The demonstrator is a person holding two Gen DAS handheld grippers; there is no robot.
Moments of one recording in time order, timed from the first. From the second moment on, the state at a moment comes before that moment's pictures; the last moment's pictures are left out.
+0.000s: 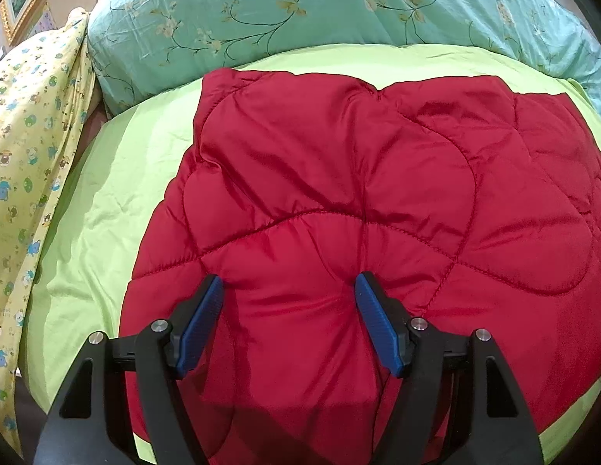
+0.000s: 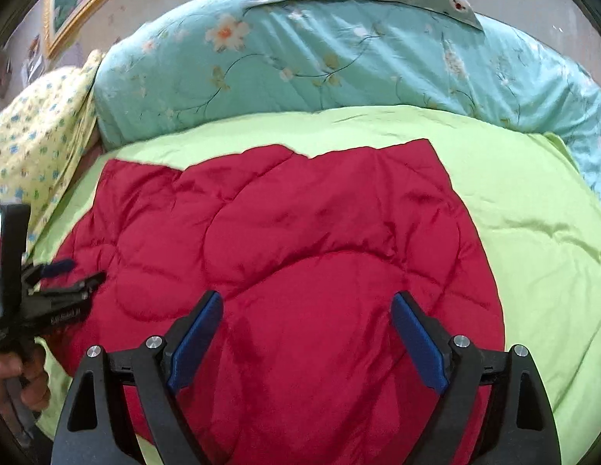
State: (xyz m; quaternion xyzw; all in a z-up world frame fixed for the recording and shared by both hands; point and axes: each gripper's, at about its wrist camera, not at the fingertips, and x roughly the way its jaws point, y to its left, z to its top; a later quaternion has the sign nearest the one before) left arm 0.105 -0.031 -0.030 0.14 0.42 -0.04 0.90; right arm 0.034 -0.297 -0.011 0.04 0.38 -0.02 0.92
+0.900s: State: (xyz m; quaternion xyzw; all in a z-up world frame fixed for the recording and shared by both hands) left arm 0.088 -0.029 -0.029 0.13 0.42 -0.05 0.90; right arm 0.025 -0.291 -0.013 0.03 0.37 -0.03 0.93
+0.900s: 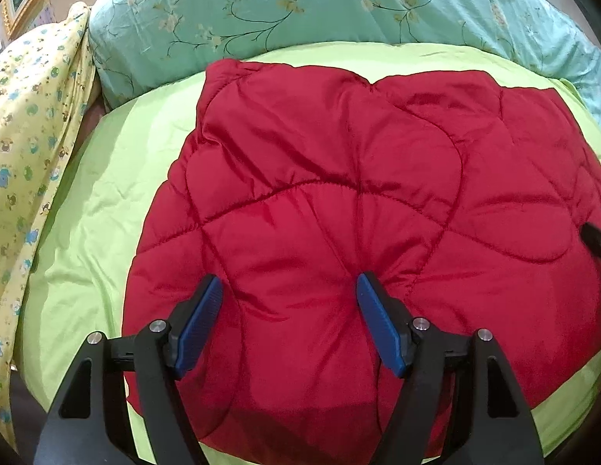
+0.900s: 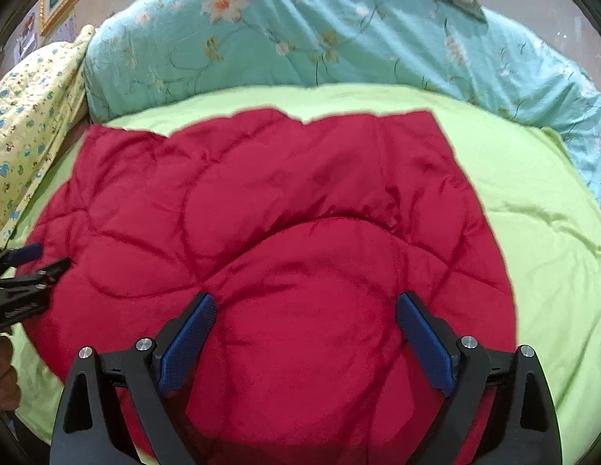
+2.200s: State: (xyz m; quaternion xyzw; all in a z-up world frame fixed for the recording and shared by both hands) left arm -0.002 -0.006 -0.022 0.14 0.41 -0.09 0.89; right arm -0.062 -0.270 -0.008 0.02 0.42 0.02 0.90
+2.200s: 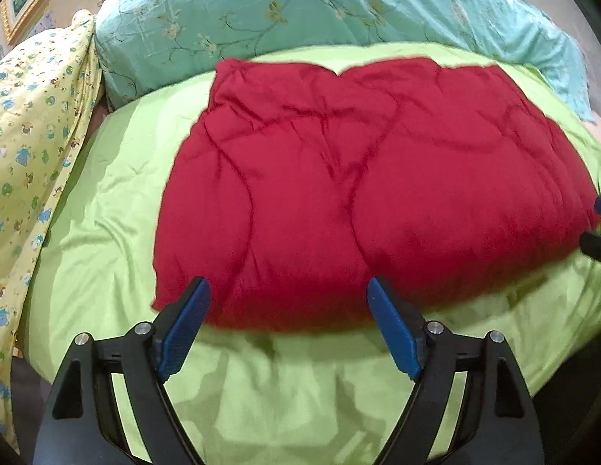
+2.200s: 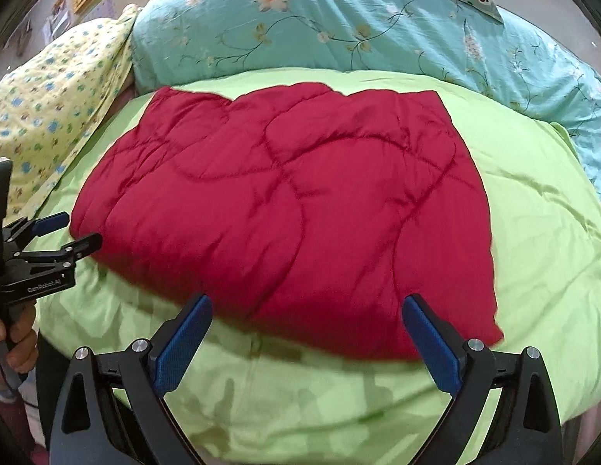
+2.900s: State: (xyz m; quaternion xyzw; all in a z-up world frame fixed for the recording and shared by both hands) left arm -0.037 -0.002 0.022 0.14 0.40 -0.09 0.90; right arm -0.092 -0.239 0.027 -0.01 0.43 0.04 0.90
